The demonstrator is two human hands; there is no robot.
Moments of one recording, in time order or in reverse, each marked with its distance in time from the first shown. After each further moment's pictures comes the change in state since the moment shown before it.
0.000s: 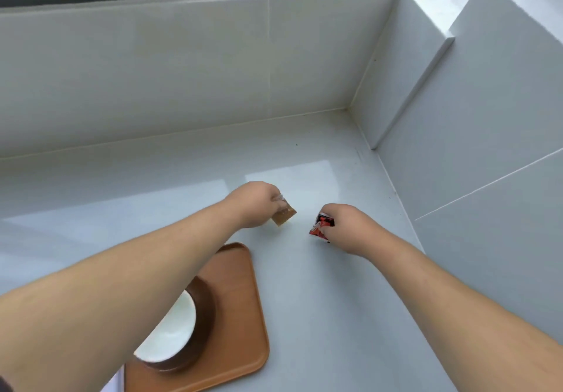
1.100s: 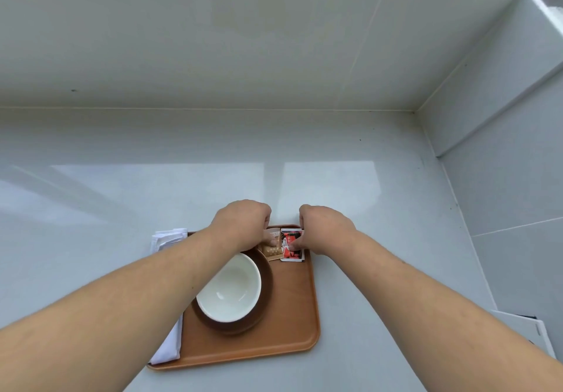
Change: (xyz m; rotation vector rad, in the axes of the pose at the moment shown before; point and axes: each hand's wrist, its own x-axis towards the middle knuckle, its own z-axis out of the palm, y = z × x) left_hand -0.092 -0.120 0.021 0.170 0.059 -0.190; right_hand 0.025 -0.132 0.105 -0.456 -0.116 -0.118
